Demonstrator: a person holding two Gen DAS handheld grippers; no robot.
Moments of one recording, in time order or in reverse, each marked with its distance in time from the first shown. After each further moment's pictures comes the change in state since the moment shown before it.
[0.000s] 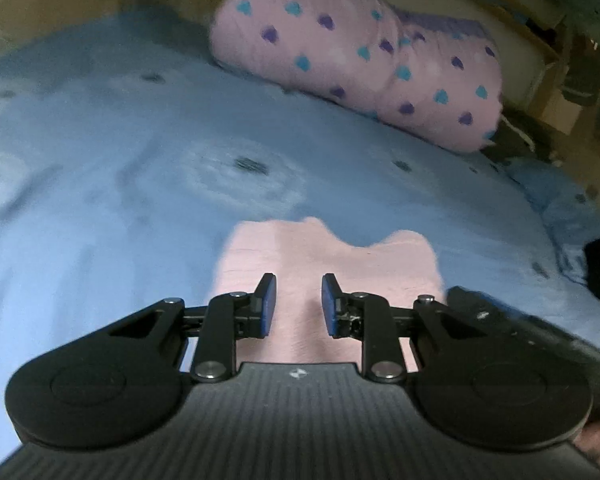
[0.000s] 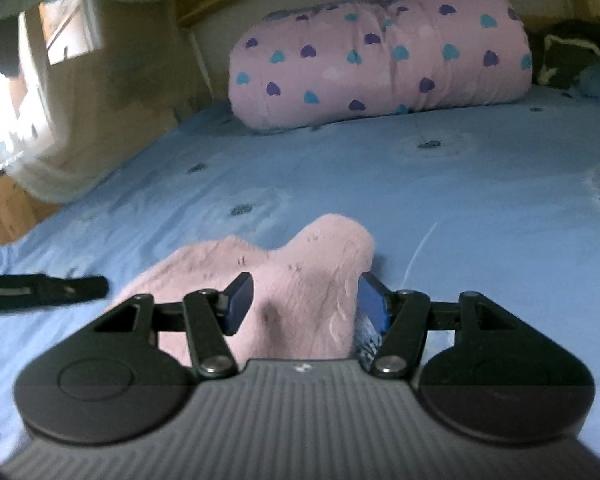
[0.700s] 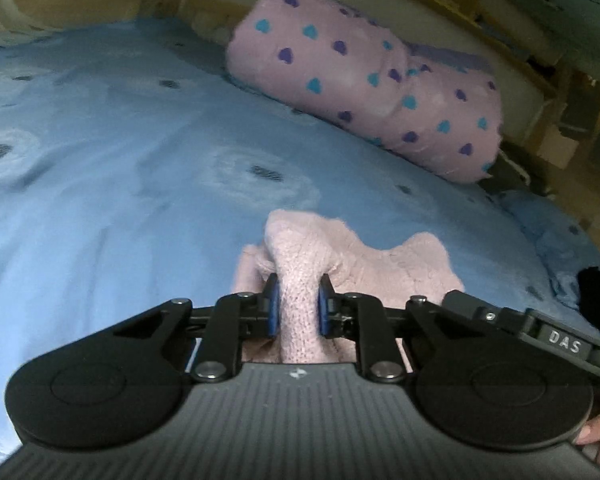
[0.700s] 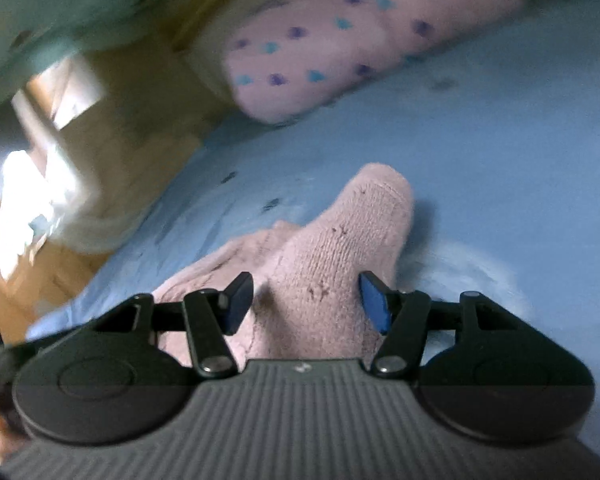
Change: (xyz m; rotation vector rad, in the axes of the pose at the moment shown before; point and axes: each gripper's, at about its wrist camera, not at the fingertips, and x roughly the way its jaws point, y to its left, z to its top) left arm -0.018 0.034 -0.038 -0.061 -0.100 0.000; right arm 0.008 -0.015 -0.014 0.173 0.040 0.195
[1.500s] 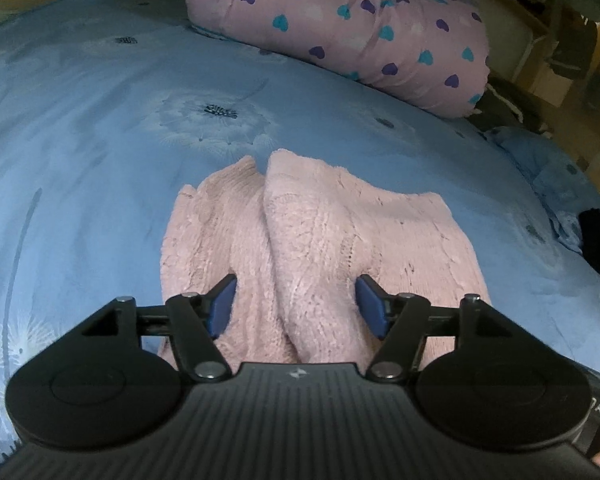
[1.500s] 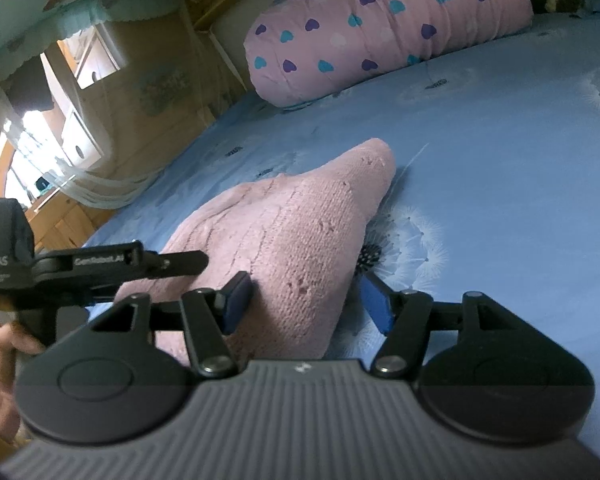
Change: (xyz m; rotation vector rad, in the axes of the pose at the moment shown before) left arm 0.047 -0.051 -0.020 0.084 0.148 -0.018; right arm -0.050 -0.050 -0.028 -0.040 0.028 0.001
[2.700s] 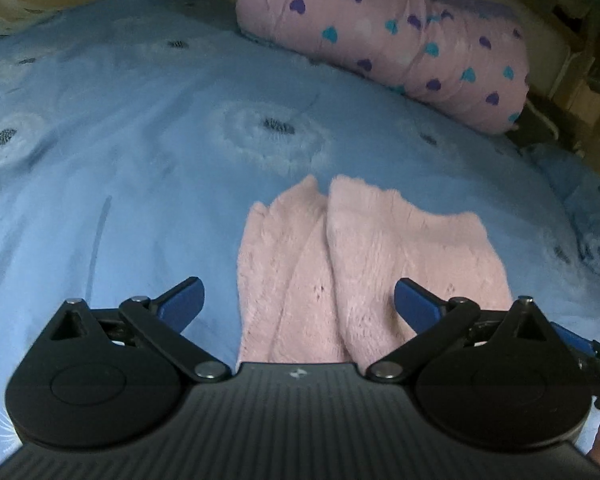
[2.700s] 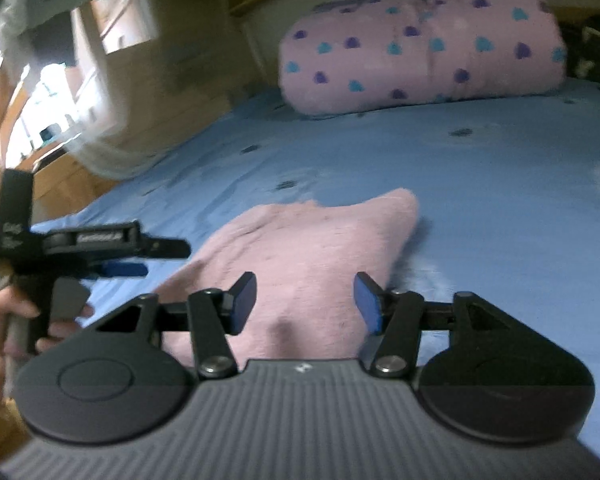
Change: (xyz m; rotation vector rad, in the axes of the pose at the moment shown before) left arm -0.034 0.020 0.016 -0.056 0.013 0.119; right arm -0.021 0.041 0.024 -0.150 -0.002 -0.051
